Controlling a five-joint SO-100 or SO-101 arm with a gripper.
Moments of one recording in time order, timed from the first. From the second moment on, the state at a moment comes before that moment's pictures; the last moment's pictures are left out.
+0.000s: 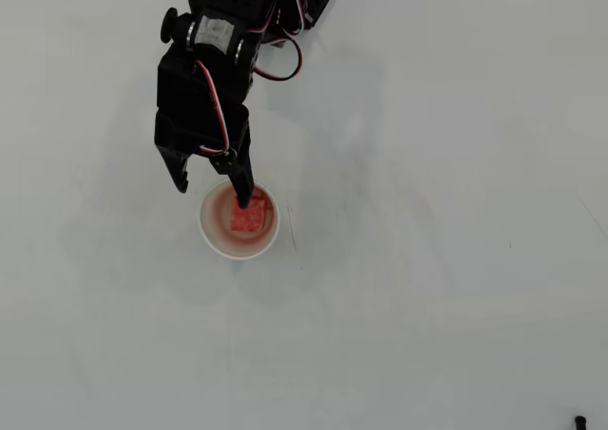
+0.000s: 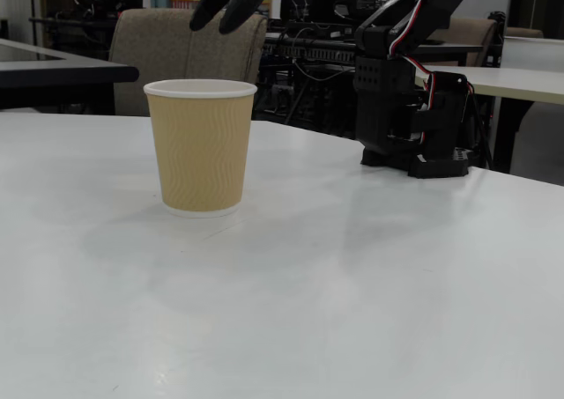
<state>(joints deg) 24.3 142.1 123.5 47.0 -102.7</state>
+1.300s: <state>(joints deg) 21.8 163.1 147.1 50.2 -53.6</state>
